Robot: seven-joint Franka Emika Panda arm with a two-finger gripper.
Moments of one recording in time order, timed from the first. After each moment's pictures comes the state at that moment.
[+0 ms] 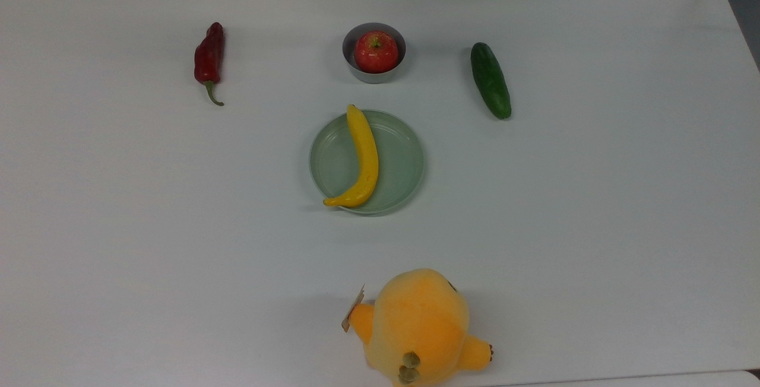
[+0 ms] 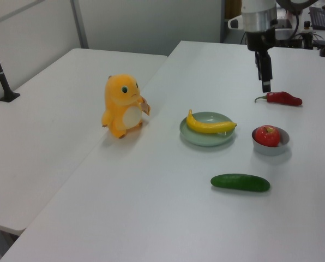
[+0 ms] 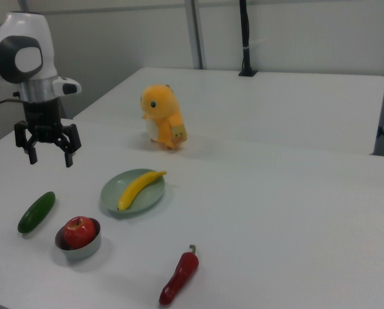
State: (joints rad) arm 0.07 -0.02 0.20 -1.81 0.07 1.62 -0.10
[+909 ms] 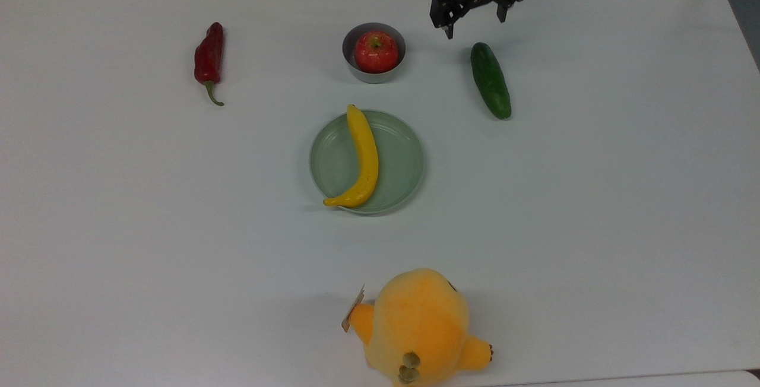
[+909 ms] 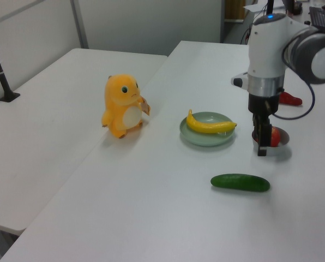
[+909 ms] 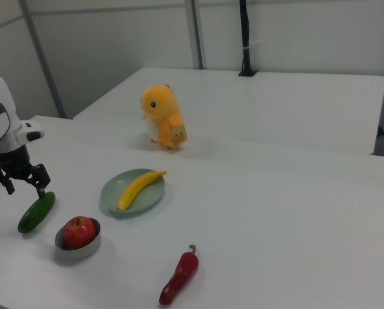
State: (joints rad) arm 0.13 -0.01 0.40 -2.15 0.12 2.17 0.11
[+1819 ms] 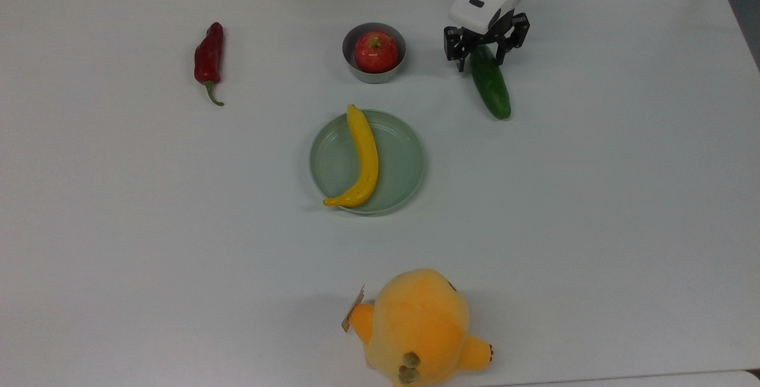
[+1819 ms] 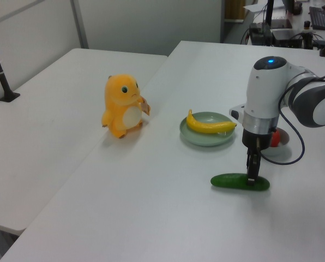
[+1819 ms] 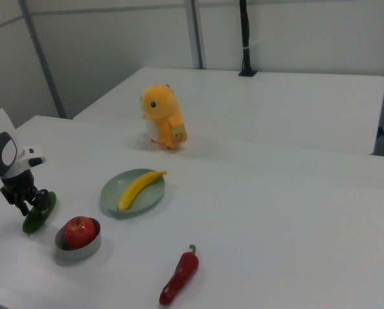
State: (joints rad) arm 0.18 0.15 0.41 -2.20 -0.05 2.41 0.38
